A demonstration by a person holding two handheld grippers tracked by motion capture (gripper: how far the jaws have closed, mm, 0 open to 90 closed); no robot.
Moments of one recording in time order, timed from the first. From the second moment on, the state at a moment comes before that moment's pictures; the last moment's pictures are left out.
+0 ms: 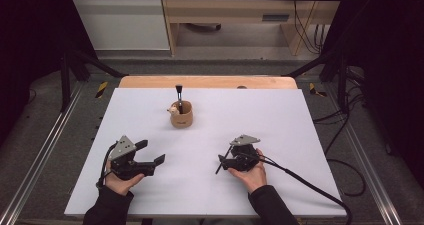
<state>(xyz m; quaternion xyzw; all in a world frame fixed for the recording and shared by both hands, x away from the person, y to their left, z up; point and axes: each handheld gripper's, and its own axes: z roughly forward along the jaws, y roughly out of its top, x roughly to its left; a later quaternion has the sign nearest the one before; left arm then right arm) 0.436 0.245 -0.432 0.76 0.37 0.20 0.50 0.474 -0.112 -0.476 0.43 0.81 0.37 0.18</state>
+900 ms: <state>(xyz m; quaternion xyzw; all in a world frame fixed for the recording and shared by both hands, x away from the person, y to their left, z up) 0.436 0.245 -0.432 0.76 0.37 0.19 0.50 0.474 -0.110 -0.483 0.42 0.82 0.35 0.18</state>
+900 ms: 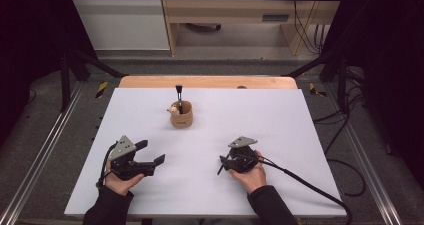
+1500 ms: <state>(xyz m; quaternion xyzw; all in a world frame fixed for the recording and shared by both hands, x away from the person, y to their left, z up) 0.436 0.245 -0.432 0.76 0.37 0.19 0.50 0.473 -0.112 -0.481 0.41 0.82 0.35 0.18</state>
